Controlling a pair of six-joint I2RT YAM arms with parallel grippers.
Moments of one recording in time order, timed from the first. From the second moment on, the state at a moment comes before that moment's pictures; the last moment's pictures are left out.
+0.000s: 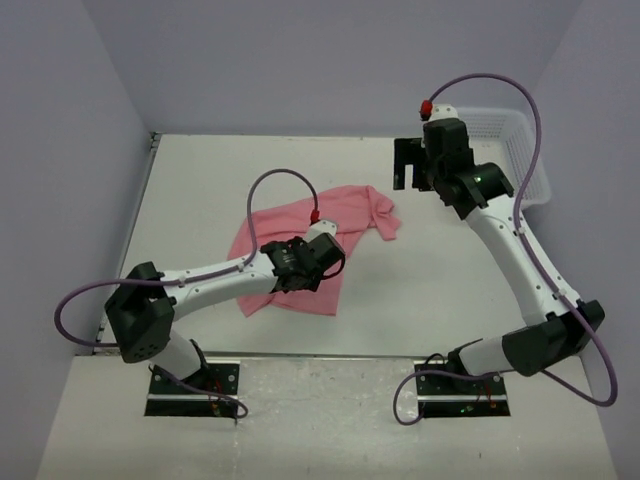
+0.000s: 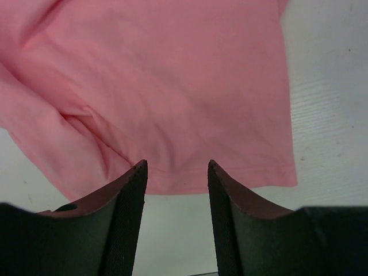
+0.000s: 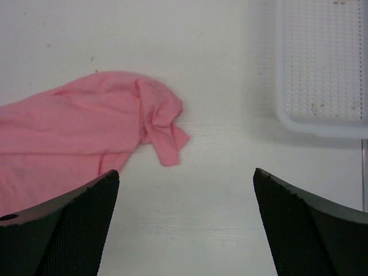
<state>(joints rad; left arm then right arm) -0.99 1.53 1.10 -0.66 -0.48 -0.50 0.39 1.45 1.59 -0.82 0.32 0.20</state>
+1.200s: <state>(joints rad) -1.21 1.85 1.18 -0.61 -0.42 -0.69 0.39 1.35 1.52 -0.83 0.35 0.21</state>
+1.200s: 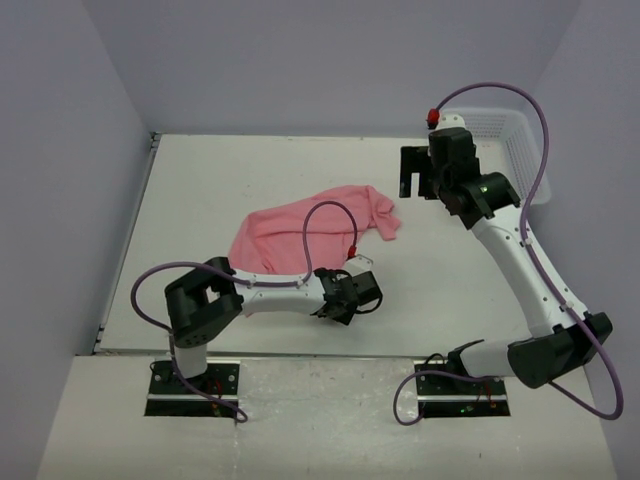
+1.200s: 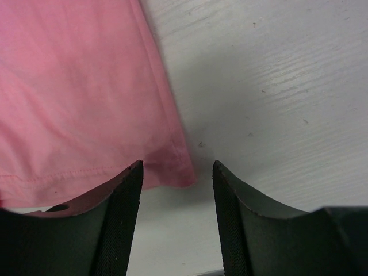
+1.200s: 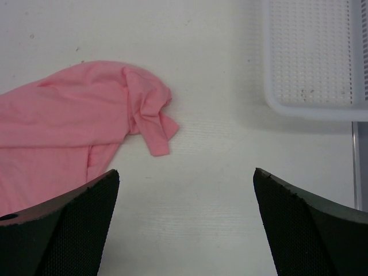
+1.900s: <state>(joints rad) -1.20 1.80 1.15 -0.65 -0.46 -0.75 0.38 1.36 1.51 -0.82 0.32 0.22</state>
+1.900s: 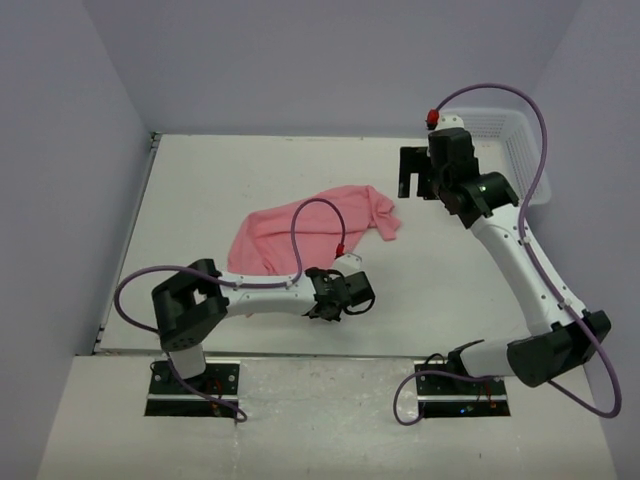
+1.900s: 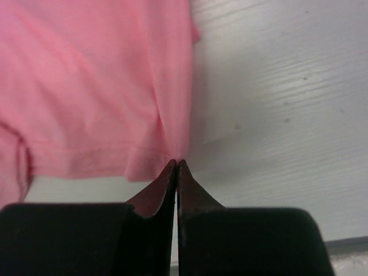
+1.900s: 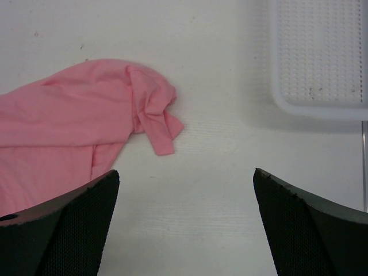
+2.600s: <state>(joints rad) -1.12 1.20 1.35 -1.28 -0.83 -1.03 0.35 1.75 1.50 -0.81 0.08 0.32</state>
